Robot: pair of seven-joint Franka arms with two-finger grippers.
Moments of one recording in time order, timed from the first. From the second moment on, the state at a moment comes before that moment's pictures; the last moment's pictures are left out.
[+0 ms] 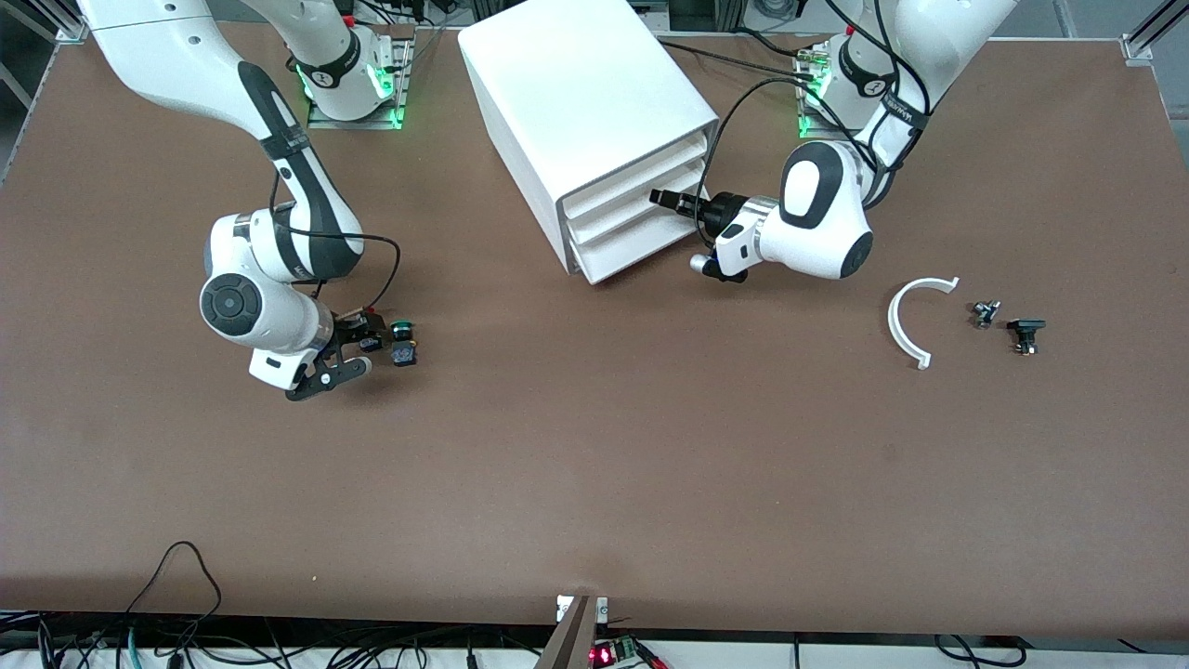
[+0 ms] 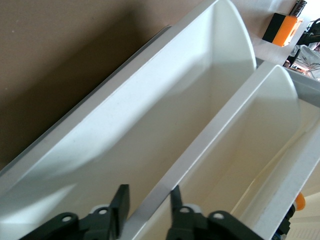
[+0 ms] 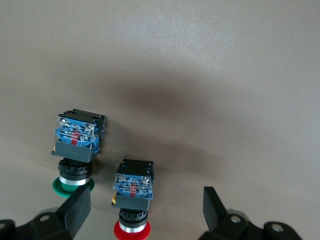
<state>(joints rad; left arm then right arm) 0.01 0.36 -0.50 -2.22 -1.00 2.02 0.27 0.15 0.49 0.03 -1.93 -0.03 2.27 -0.20</state>
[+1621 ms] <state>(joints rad) 0.14 0.10 -0.22 -2.01 -0.39 2.06 0.29 0.15 0.49 0.03 -2.09 -0.03 2.45 -0.19</state>
